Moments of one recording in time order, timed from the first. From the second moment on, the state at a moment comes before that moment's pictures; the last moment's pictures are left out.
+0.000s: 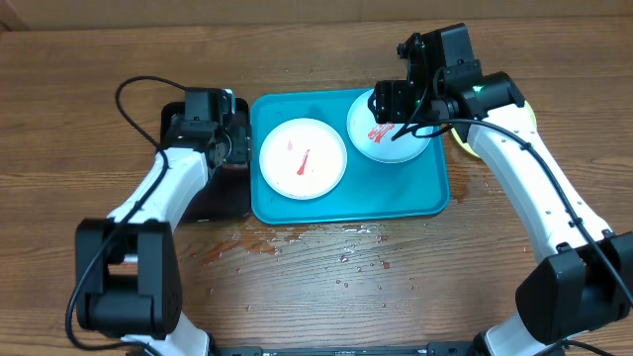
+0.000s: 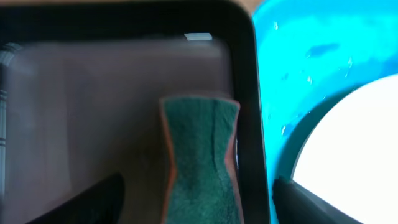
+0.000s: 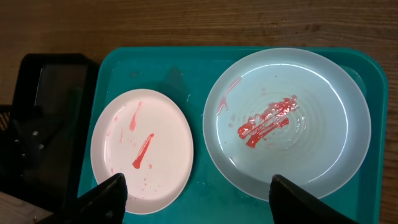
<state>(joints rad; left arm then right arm) -0.08 1.79 1.11 -0.33 -0.02 -0.09 0.28 1.76 1.58 -0.80 -0.25 0.25</state>
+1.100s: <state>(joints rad) 0.05 1.79 1.15 -0.39 0.07 -0.08 0.28 1.76 1.58 -0.80 -0.25 0.25</state>
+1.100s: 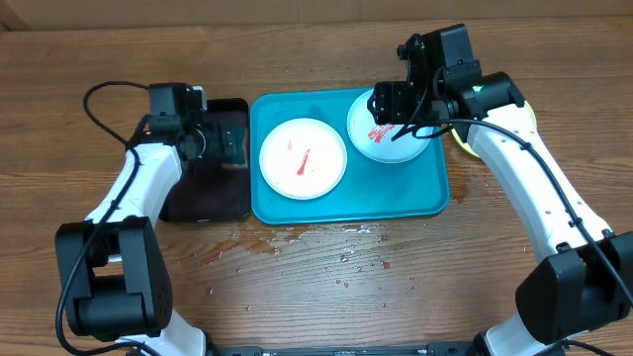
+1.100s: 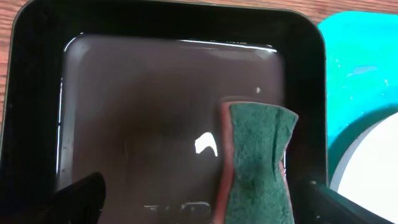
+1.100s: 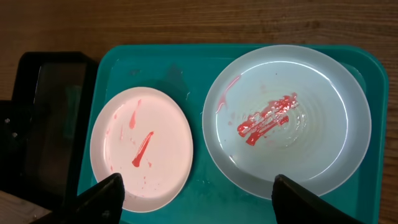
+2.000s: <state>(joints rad) 0.01 1.88 1.16 -0.50 -0.12 -0.09 0.28 1.76 1.58 -0.80 -0.25 0.25</state>
